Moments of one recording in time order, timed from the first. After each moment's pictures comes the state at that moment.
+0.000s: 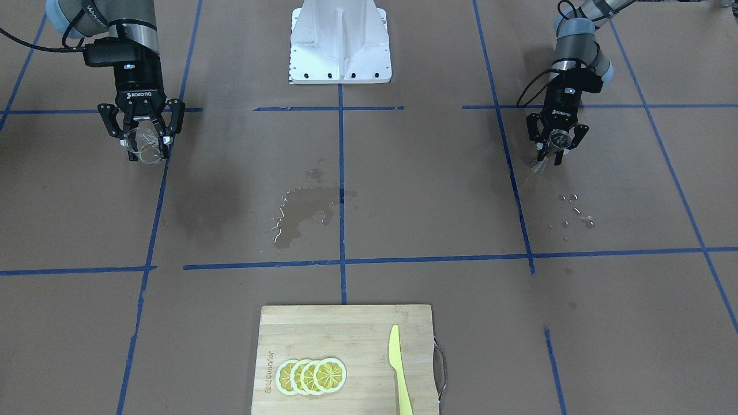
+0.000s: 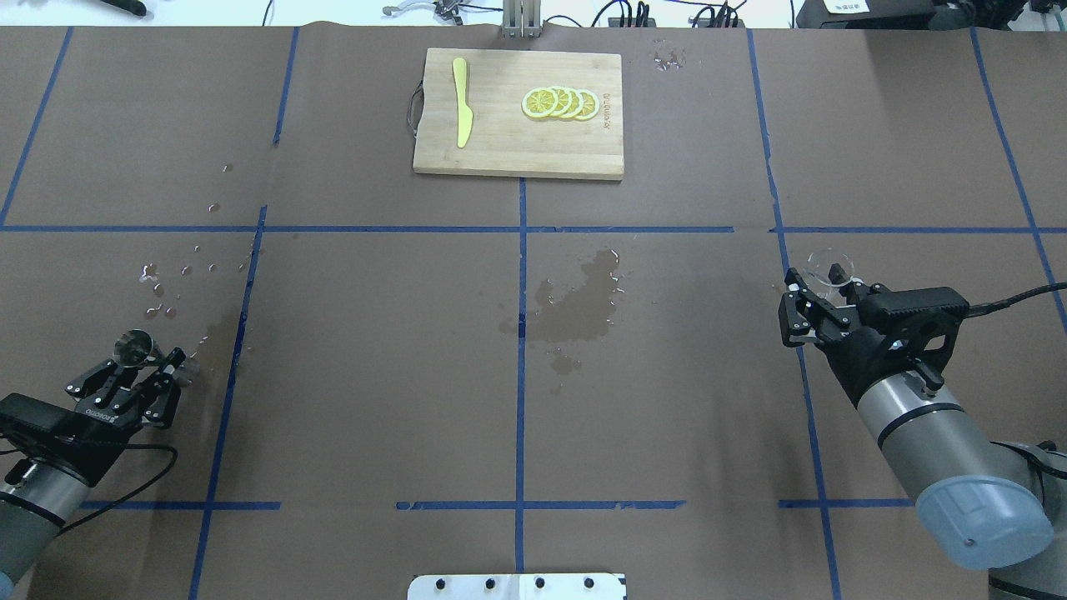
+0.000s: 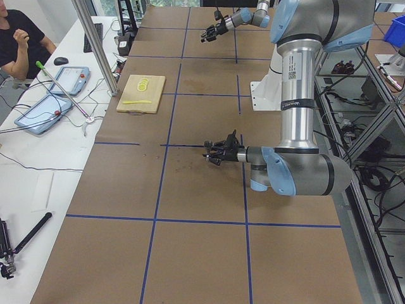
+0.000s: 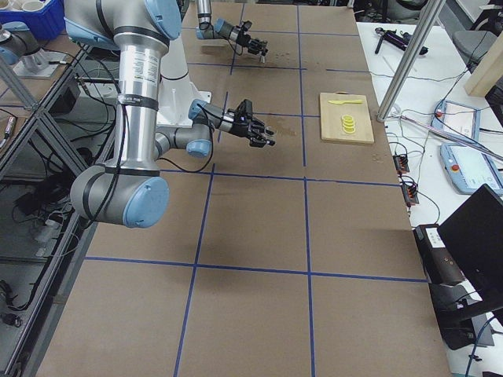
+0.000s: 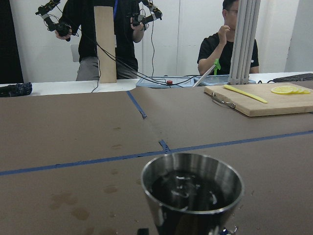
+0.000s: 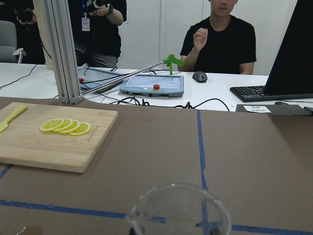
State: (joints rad) left arm -0.08 -1.44 -1.41 -3.35 -0.52 -0.84; right arm 0.24 -1.73 2.06 -0.81 0.69 1.17
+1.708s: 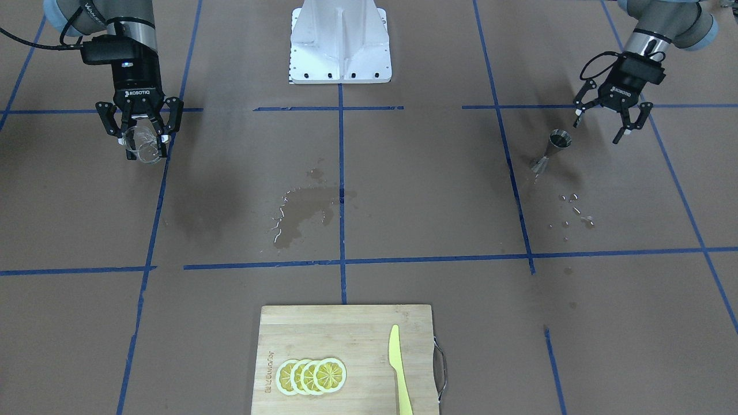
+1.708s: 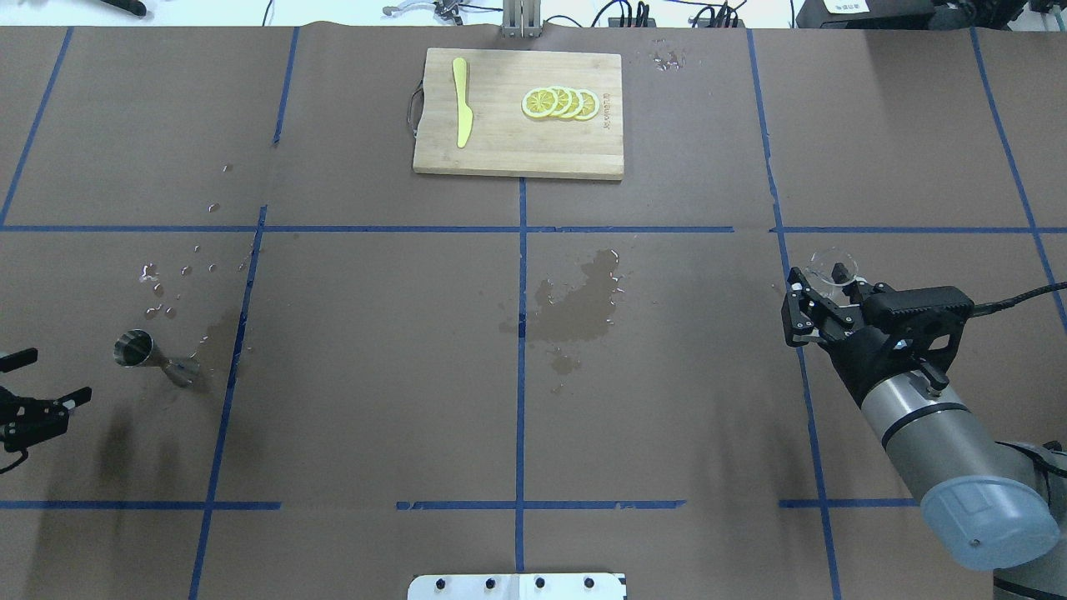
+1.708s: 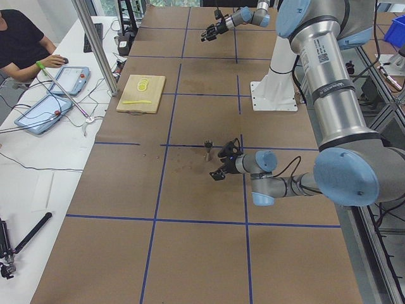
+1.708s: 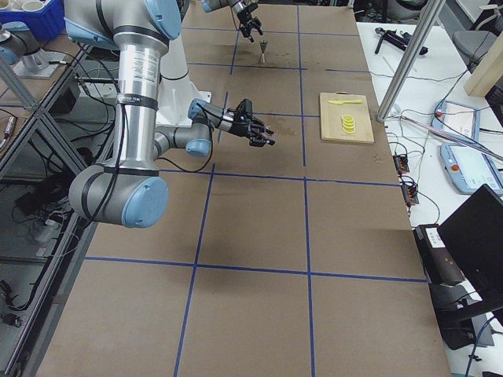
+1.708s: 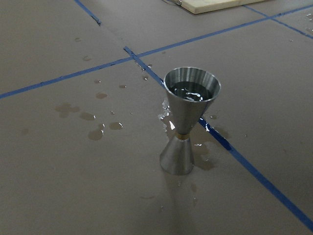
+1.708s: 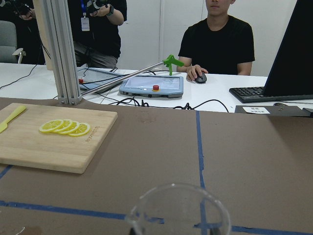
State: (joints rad) left arm -0.54 -1.18 -1.65 -3.14 -1.39 -0.60; right arm 0.24 -1.73 2.06 -0.81 0.69 1.16
